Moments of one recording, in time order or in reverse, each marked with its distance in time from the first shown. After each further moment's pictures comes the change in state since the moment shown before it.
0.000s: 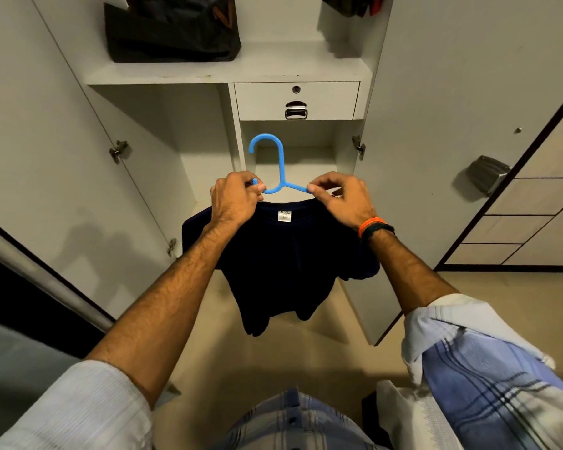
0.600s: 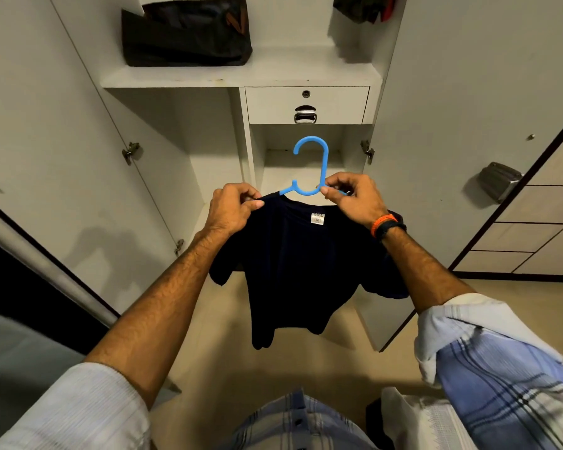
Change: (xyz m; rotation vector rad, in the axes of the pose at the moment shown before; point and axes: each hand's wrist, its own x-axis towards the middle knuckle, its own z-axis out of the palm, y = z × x) left_hand -0.002 -0.035 -0.017 -0.001 -0.093 0.028; right_hand 0.004 -0.007 -0.007 0.091 -0.052 0.004
